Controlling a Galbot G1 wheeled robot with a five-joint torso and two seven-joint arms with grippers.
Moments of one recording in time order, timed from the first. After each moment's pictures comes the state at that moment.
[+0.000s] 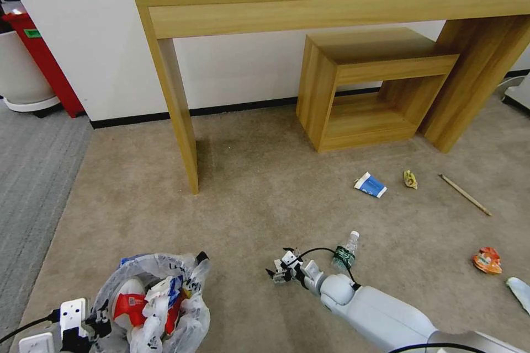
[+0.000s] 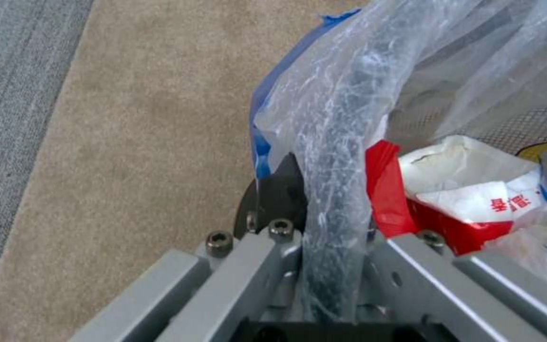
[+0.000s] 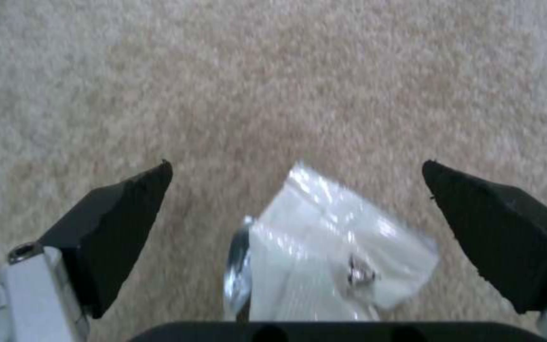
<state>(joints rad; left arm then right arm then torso) 2.11 -1.02 -0.82 -2.31 -0.78 0.38 -0.46 -0.70 1.13 -0.61 1.00 0.46 0.11 -0.06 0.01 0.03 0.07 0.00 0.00</state>
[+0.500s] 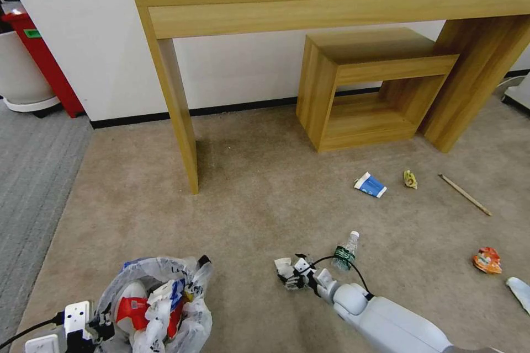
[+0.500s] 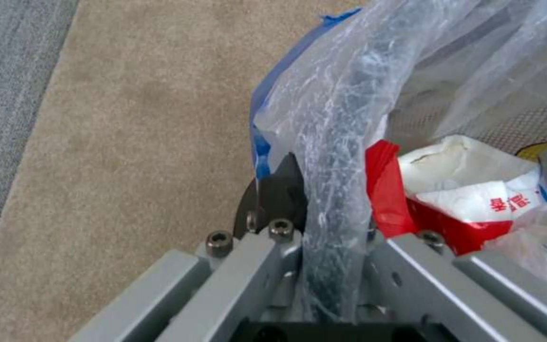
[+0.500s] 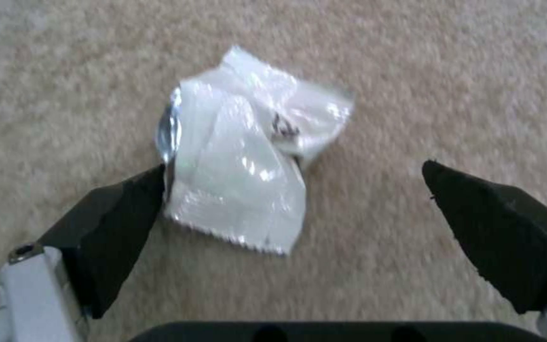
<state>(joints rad) 2.10 -1.03 -0.79 -2.29 -0.77 0.38 -0.46 -0.76 1.08 -0.53 0.99 0.41 0.15 -0.07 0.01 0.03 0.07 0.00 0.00</state>
